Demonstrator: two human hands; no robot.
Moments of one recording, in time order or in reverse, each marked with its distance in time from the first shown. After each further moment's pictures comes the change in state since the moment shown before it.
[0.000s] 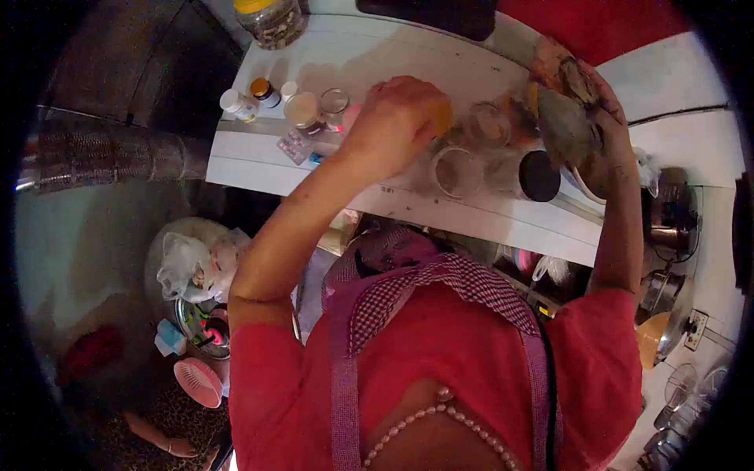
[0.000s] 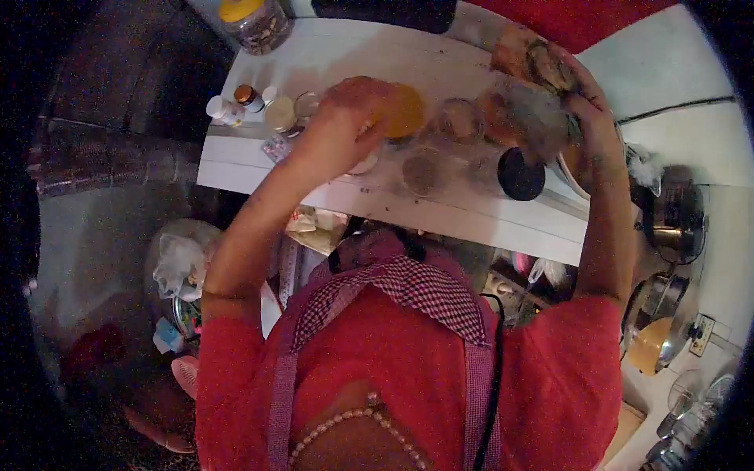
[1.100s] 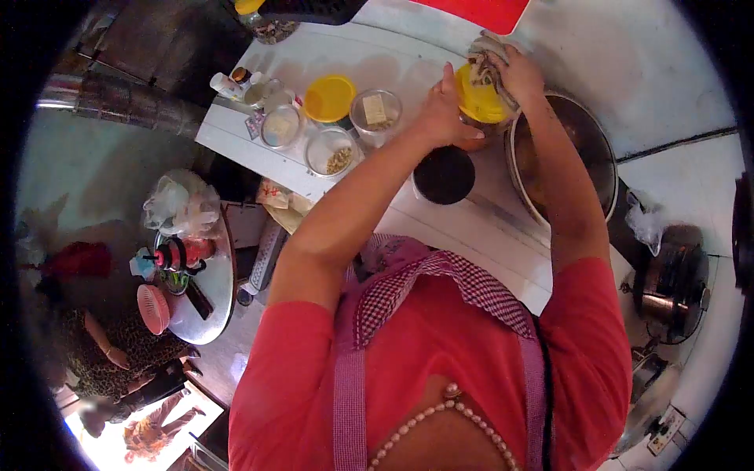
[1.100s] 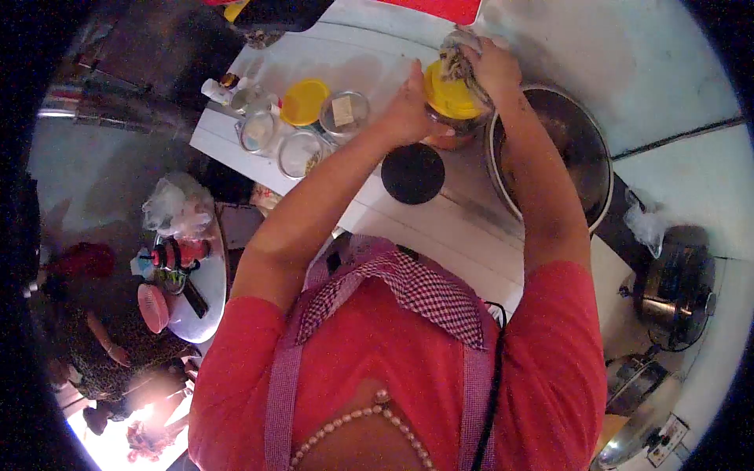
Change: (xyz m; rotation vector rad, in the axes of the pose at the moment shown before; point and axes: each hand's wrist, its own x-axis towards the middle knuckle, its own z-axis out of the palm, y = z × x) left_hand 0.120 0.051 0.270 -0.042 0.010 -0.564; right_hand 0.138 0.160 -0.115 -1.115 0.081 -0.230
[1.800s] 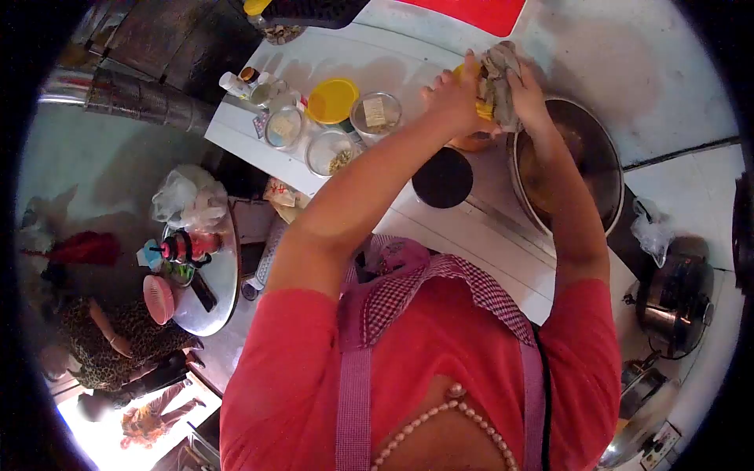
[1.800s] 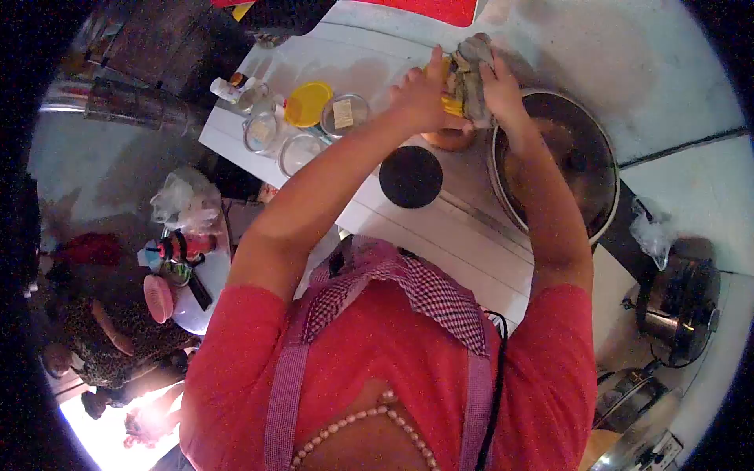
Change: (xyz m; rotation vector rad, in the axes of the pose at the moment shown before) left_hand 0.021 0.060 -0.021 0.351 -0.107 -0.246; right_hand -0.034 0.018 0.016 0.841 -0.012 0.087
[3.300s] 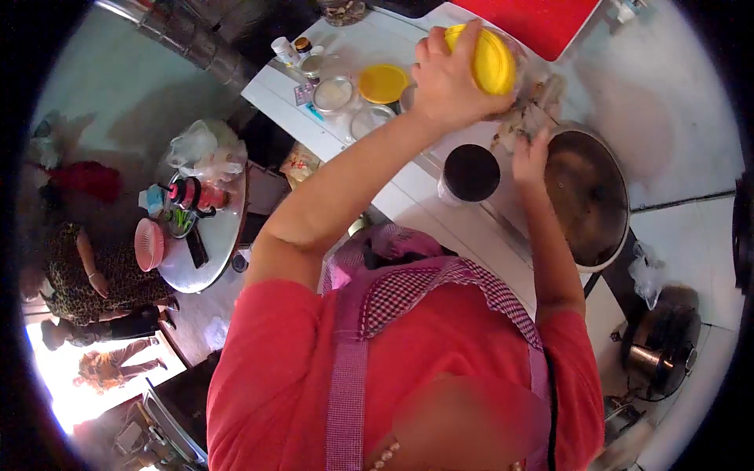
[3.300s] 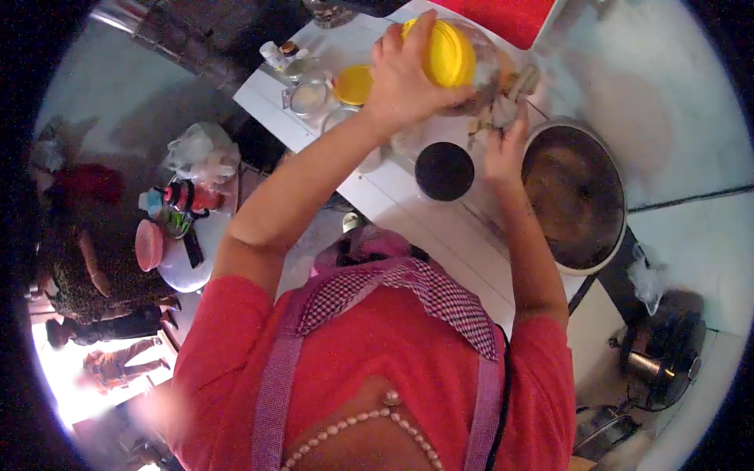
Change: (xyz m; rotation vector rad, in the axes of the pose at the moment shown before) left_hand -0.081 -0.020 -0.079 -0.107 0.734 0.093; right_hand -0.104 -0.043 0.041 0.197 0.024 -0.329
